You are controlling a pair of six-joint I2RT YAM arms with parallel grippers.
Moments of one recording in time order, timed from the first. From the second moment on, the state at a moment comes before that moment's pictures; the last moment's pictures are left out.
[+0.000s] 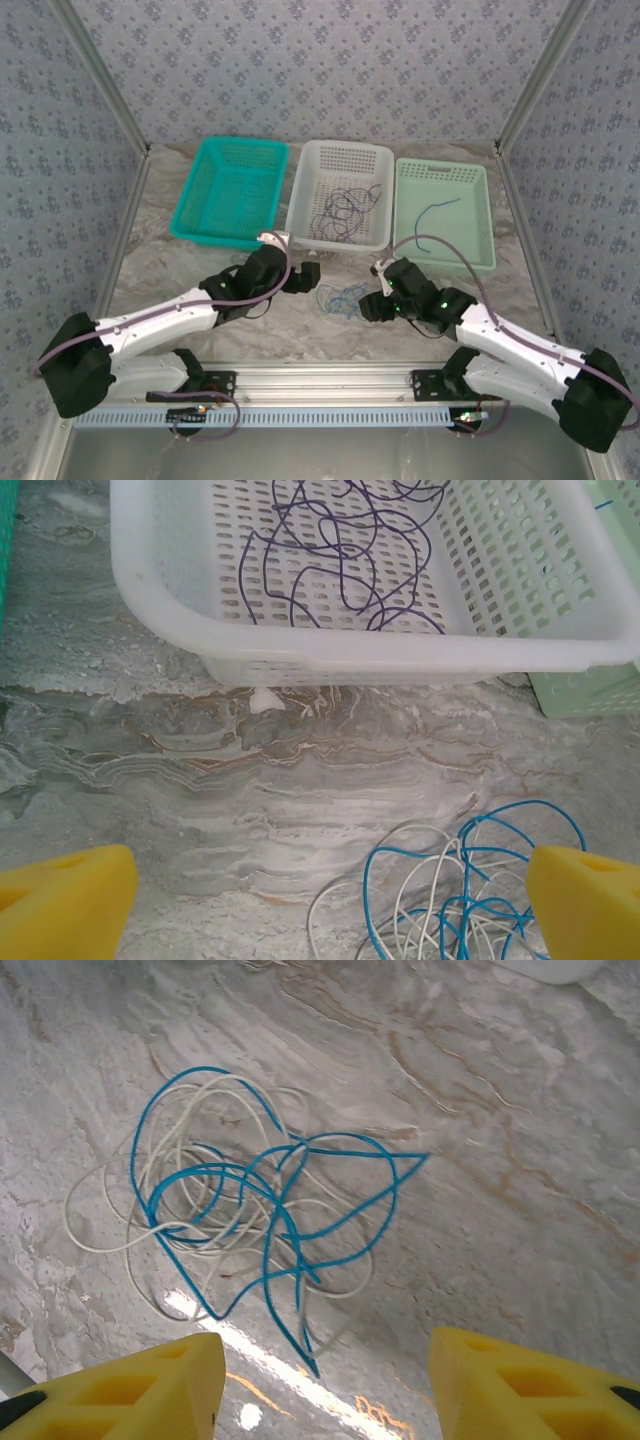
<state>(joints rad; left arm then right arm) -0.92 1.16 0.65 -0.14 -0.25 -0.62 0.81 0.92 0.52 -0.47 0.00 0.38</state>
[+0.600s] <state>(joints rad) -0.92 1.17 0.65 -0.14 -0.23 -0.64 0.73 1.17 0.55 -0.31 -0.01 0.50</state>
